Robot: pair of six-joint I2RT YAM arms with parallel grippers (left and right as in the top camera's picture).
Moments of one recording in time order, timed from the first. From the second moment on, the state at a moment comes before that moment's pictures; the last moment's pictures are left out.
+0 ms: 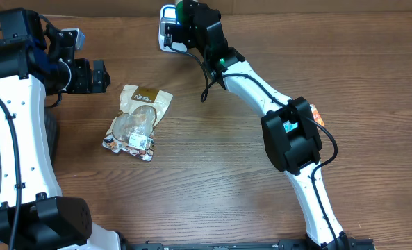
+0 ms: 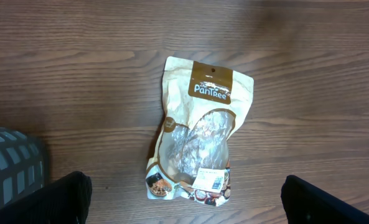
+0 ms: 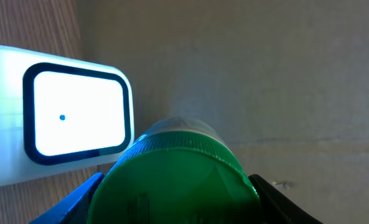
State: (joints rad) left arm 0.23 1.72 1.85 -1.31 0.25 0.17; right arm 0.51 2.48 2.07 0.16 0.11 -1.30
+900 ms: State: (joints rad) left arm 0.23 1.72 1.85 -1.31 0.25 0.17; right arm 0.52 2.44 2.07 0.05 0.06 -1.05
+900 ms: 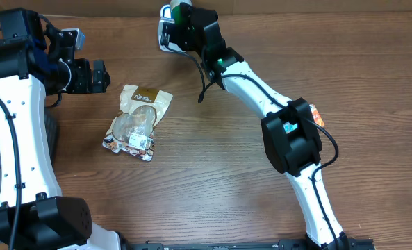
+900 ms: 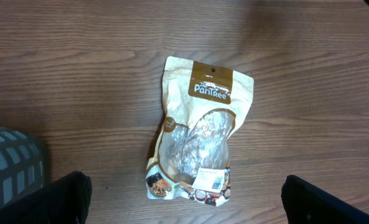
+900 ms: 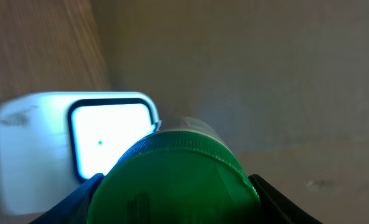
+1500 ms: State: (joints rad) left arm 0.23 1.72 1.85 -1.31 0.25 0.17; right arm 0.52 1.87 2.09 -1.04 -0.13 -0.07
